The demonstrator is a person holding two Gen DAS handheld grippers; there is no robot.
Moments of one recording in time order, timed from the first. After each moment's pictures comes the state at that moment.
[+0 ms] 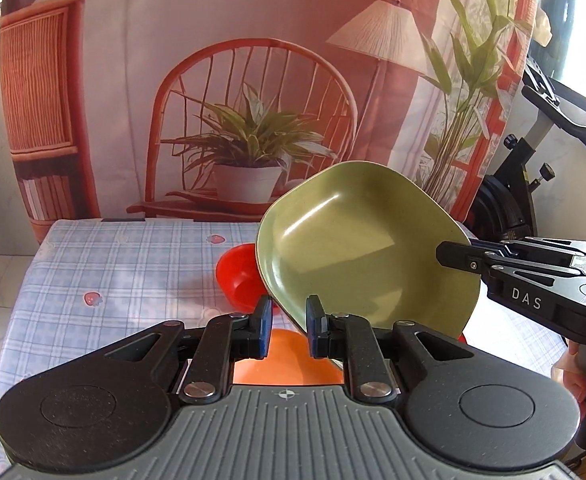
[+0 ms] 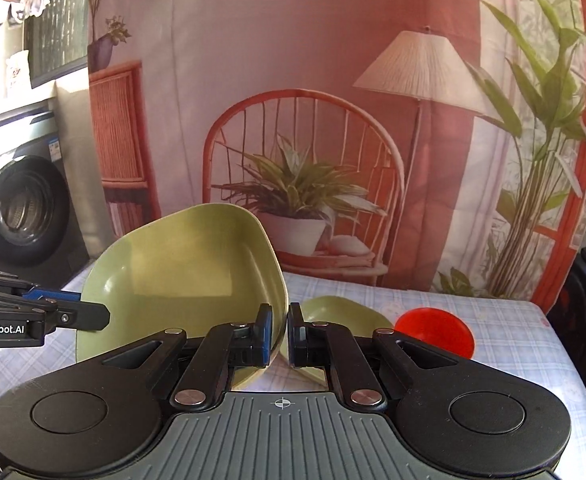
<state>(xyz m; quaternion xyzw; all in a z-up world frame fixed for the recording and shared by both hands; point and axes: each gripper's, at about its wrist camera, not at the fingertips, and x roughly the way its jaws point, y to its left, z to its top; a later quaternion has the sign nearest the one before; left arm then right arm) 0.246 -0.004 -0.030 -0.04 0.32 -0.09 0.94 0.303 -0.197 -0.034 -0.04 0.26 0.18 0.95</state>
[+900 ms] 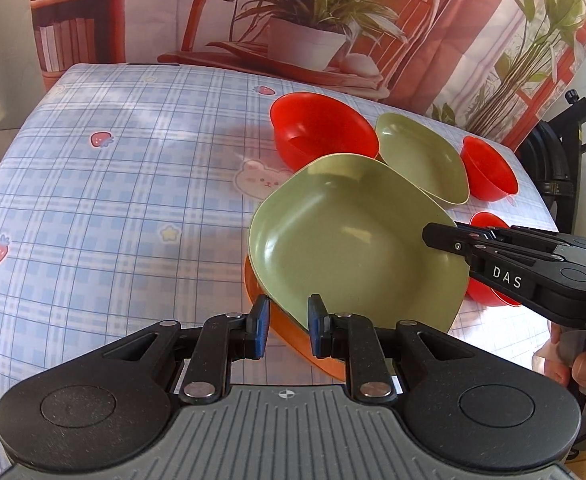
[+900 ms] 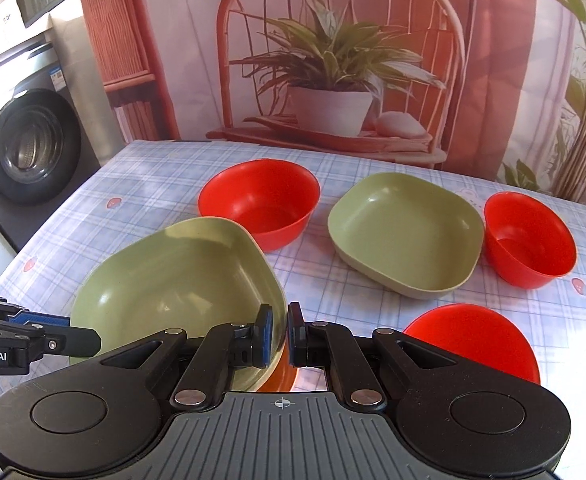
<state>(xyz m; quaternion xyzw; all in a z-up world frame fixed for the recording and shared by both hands) 0.261 0.036 -0.137 -0.10 0.48 -0.06 0.87 0.340 -0.158 -0.148 -0.02 0.40 0.21 0.89</state>
